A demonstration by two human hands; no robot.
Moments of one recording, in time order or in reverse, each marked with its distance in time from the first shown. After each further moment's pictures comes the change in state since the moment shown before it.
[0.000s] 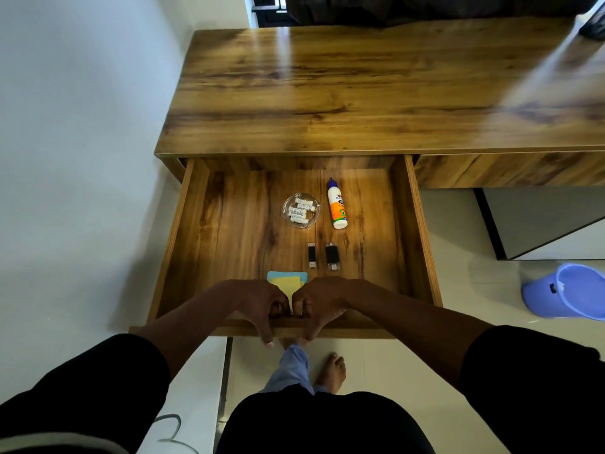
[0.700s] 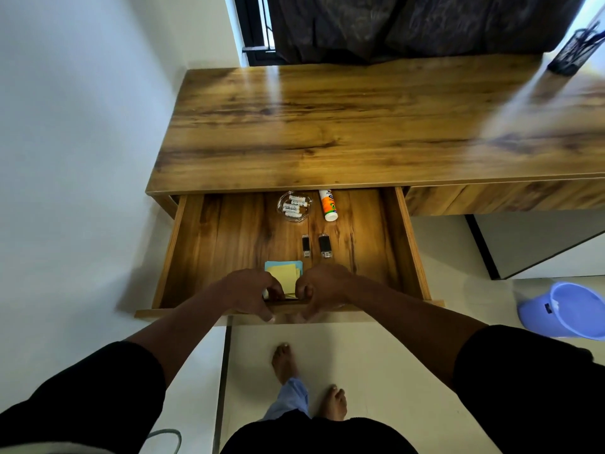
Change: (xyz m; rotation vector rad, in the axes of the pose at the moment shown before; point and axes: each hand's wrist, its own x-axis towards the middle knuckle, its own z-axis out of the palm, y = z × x) left_hand 0.015 -0.038 -0.068 0.002 0.321 -0.079; right_hand 0.007 0.034 -0.069 -0.092 0.326 0.145
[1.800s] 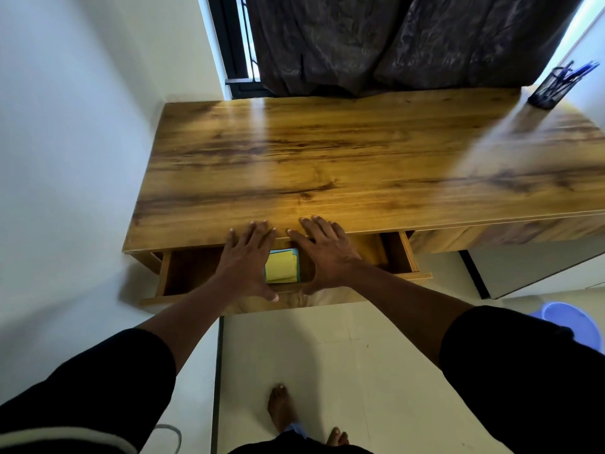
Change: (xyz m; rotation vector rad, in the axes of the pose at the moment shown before) left_hand 0.079 -0.048 -0.127 0.351 0.481 -0.045; right_hand 0.089 0.060 -0.117 -0.290 0.338 0.223
